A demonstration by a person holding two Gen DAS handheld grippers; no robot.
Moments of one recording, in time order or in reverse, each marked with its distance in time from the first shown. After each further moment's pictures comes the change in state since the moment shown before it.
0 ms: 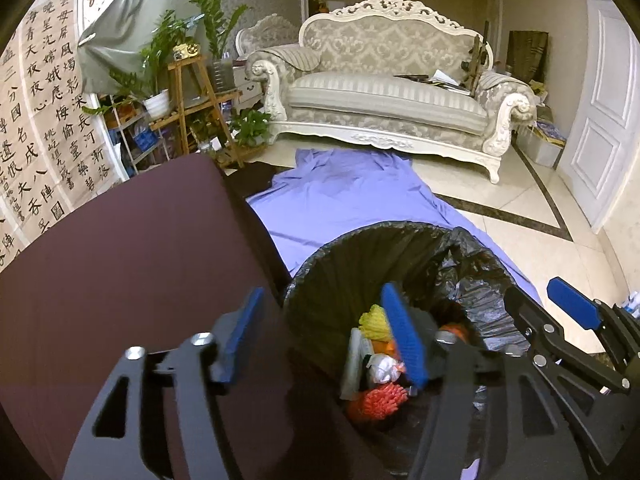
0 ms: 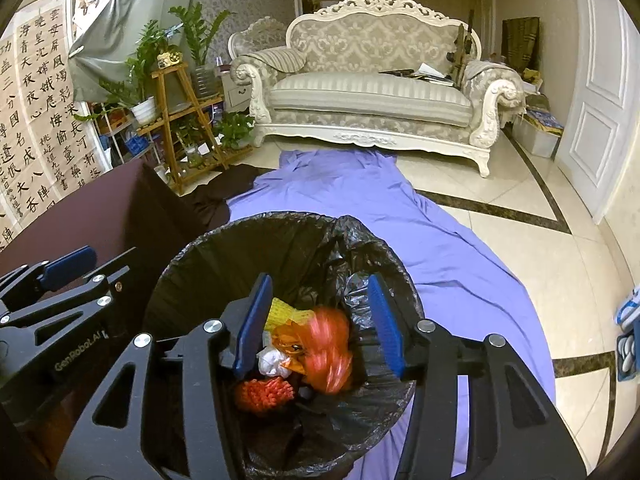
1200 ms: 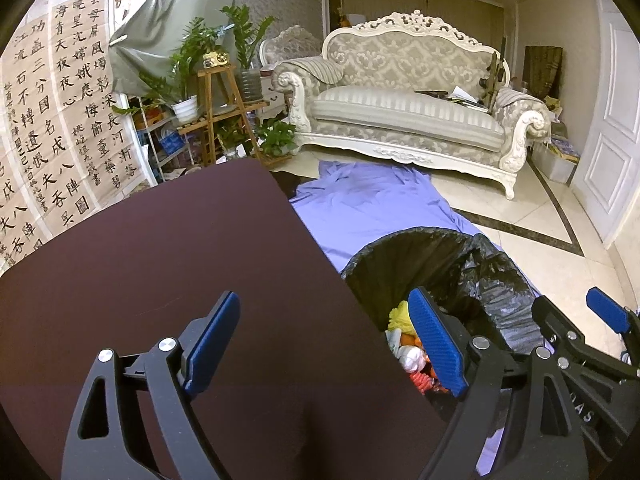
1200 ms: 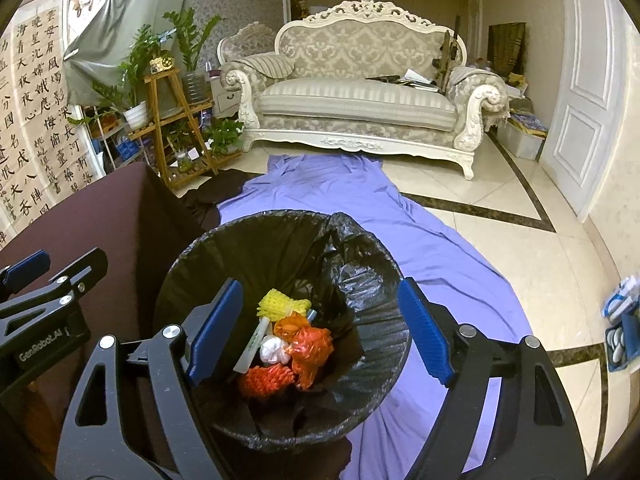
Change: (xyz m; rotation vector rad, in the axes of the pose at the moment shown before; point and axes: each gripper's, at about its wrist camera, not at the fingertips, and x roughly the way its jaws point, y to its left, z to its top) left arm -0.044 0.033 -0.017 -0.035 -0.052 0.059; right arm -0.037 0.015 -0.012 0.011 -0.029 -0.057
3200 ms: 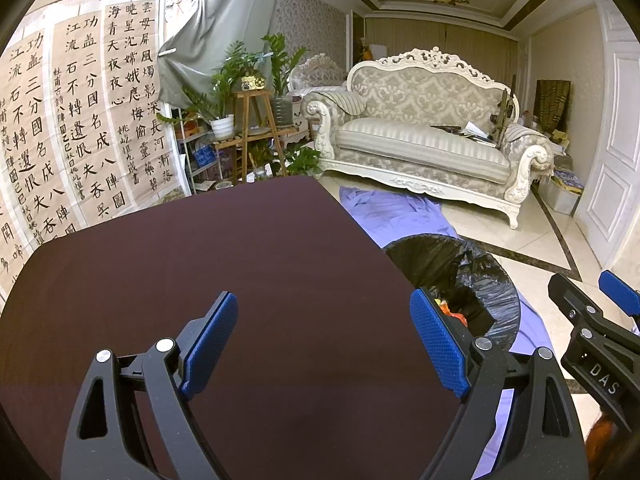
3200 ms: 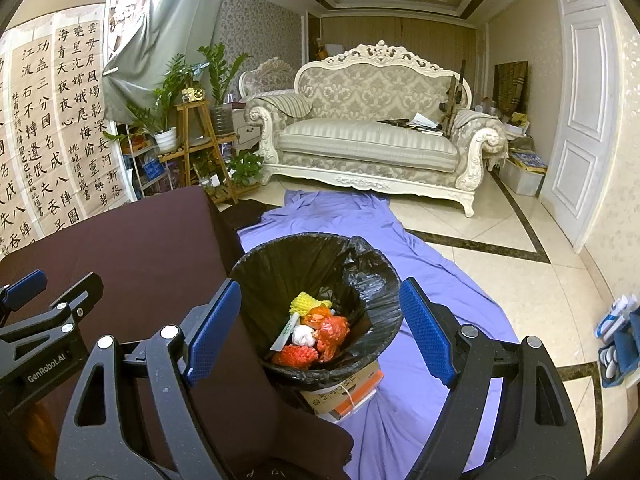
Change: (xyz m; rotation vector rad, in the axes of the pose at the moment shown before) left arm -0.110 0.020 -0.042 -0.073 -0.108 0.052; right arm -0.129 0.023 -0.026 -0.048 -0.136 0.035
